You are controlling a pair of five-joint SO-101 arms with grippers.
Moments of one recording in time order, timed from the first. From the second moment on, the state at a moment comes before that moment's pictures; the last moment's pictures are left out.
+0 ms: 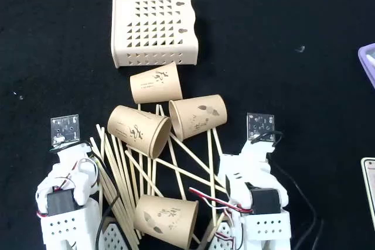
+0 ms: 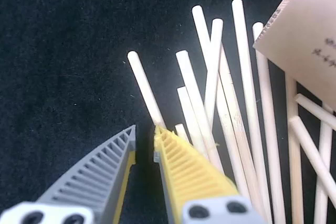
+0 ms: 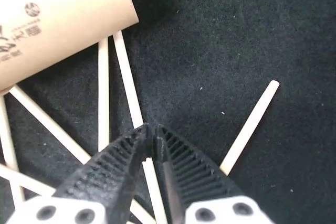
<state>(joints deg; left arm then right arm) -18.2 -103.7 96.0 72.5 -5.6 -3.0 -103.2 96.7 73.5 -10.7</state>
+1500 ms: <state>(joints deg) -43.8 -103.8 71.8 44.0 -6.4 15.9 -103.2 76.8 41.9 0.5</state>
